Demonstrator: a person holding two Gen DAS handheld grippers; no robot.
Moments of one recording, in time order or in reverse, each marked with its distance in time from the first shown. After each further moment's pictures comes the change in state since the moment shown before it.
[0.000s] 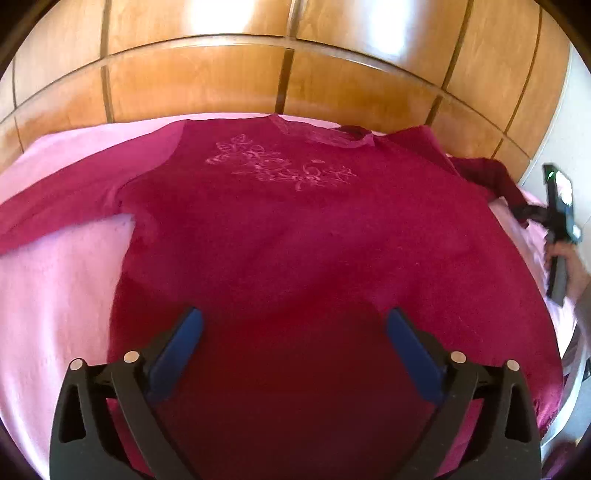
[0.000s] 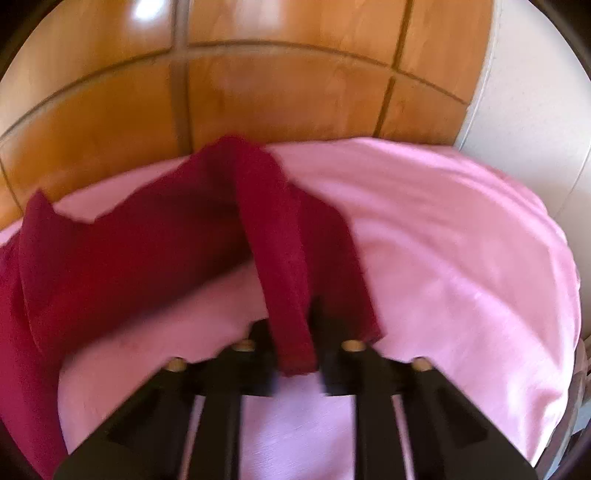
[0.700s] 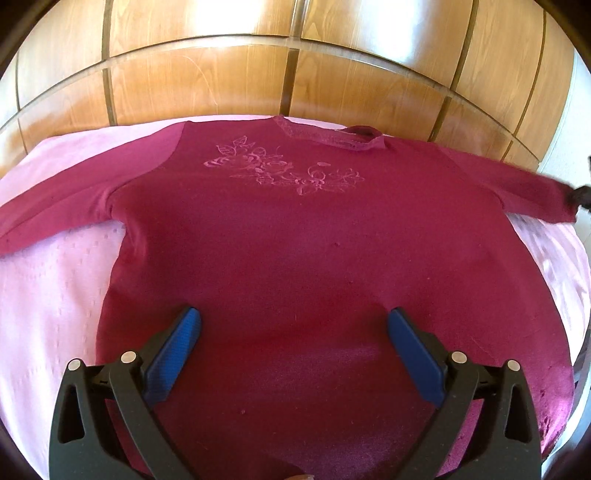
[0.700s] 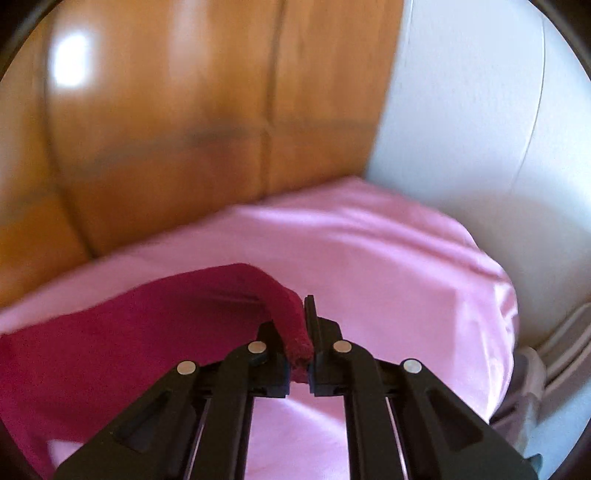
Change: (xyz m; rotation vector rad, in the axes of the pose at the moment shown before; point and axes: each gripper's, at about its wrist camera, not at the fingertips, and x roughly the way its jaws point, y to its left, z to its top) left arm 0.013 -0.002 0.000 -0.009 -0.032 0.018; right arm -0.018 -0.154 0.053 0.170 0.048 -0.218
